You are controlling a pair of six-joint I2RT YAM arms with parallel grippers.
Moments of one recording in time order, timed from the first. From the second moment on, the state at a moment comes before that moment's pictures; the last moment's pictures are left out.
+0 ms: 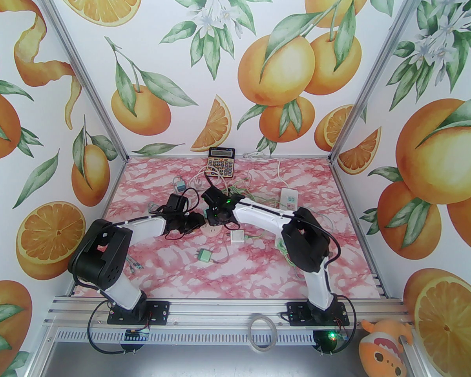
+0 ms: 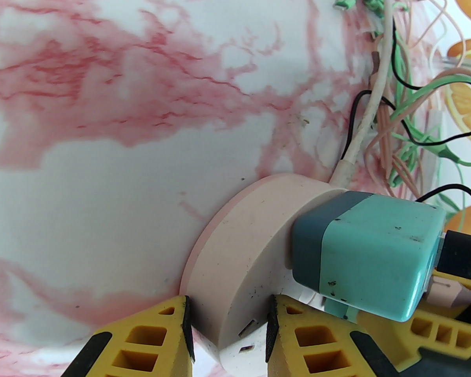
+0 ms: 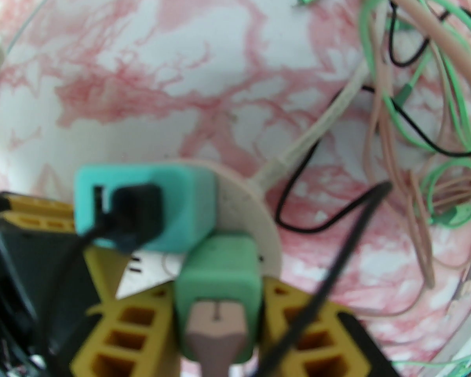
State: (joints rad) left arm -0.37 1.67 0.78 -0.12 0.38 -0.78; right arm 0.82 2.03 1.53 -0.62 0.03 0.57
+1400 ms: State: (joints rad) left arm -0.38 1.71 0.83 -0.16 0.39 -0.75; right arm 0.81 2.01 1.52 -0.62 0.02 0.59
